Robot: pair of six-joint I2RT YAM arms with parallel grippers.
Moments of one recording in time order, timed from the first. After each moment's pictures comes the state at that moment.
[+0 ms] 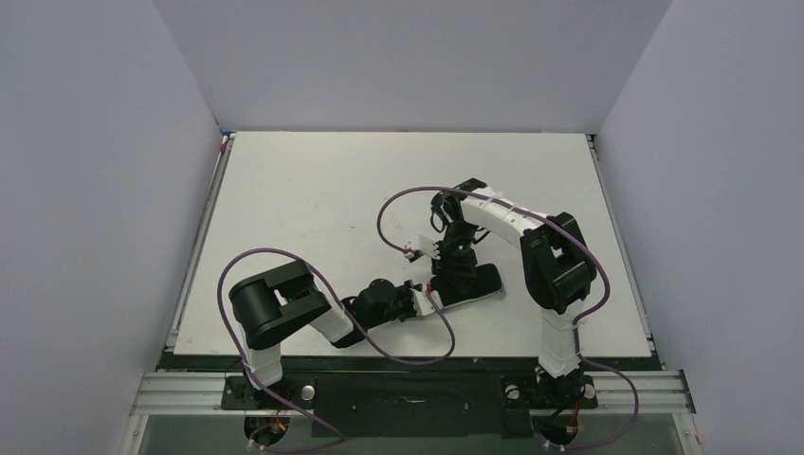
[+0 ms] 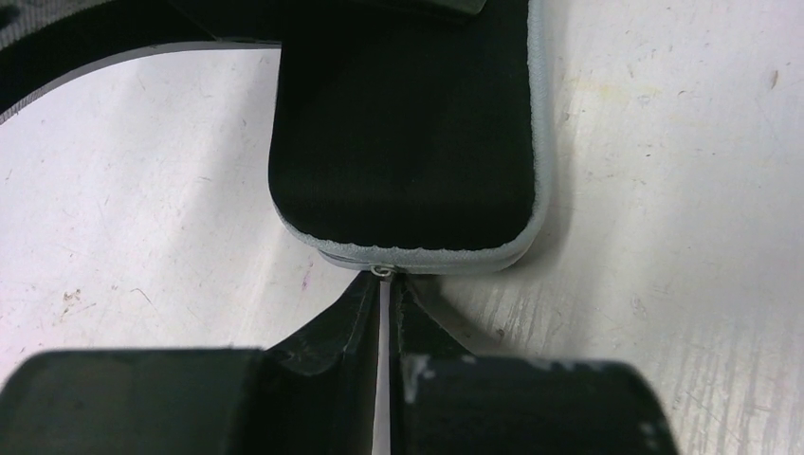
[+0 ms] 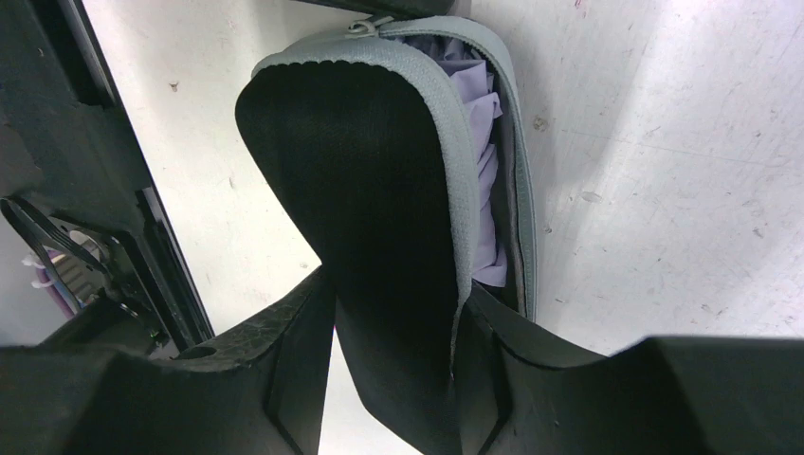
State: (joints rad) left arm -1.04 1.84 0.47 1.04 0.01 0.43; right arm 0.57 1.98 1.47 -1.28 -0.34 -1.07
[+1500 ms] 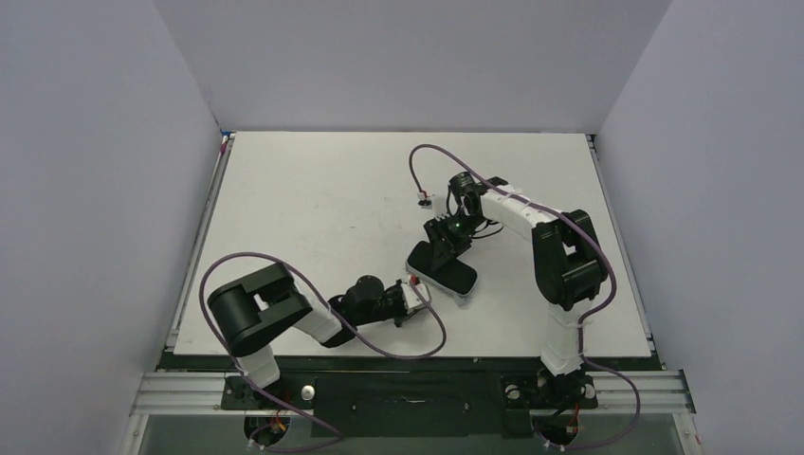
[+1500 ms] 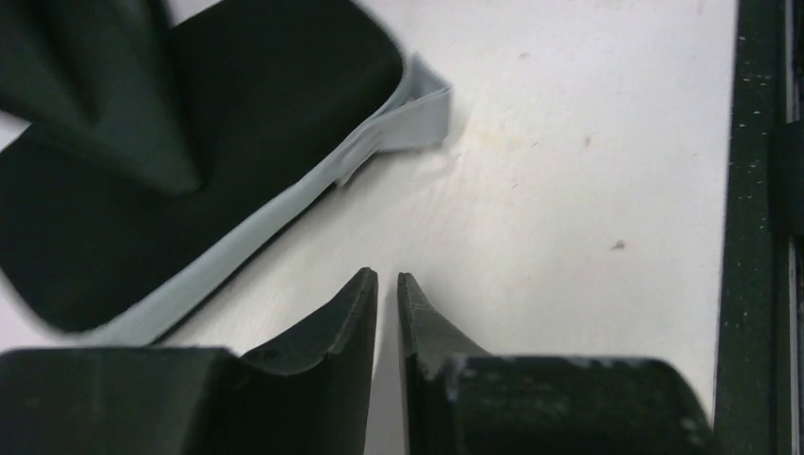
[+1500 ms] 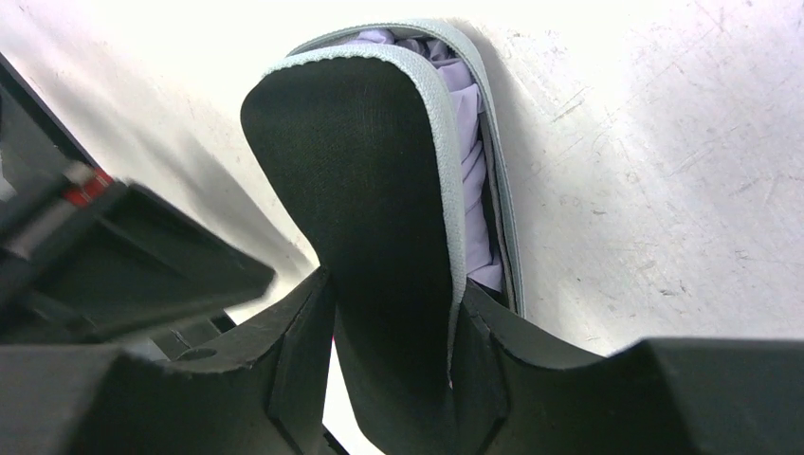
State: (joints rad) left arm -1.01 1.78 0.45 1.04 0.24 0.22; right arm 0.44 1.97 1.41 -0.86 -0.56 -0.21
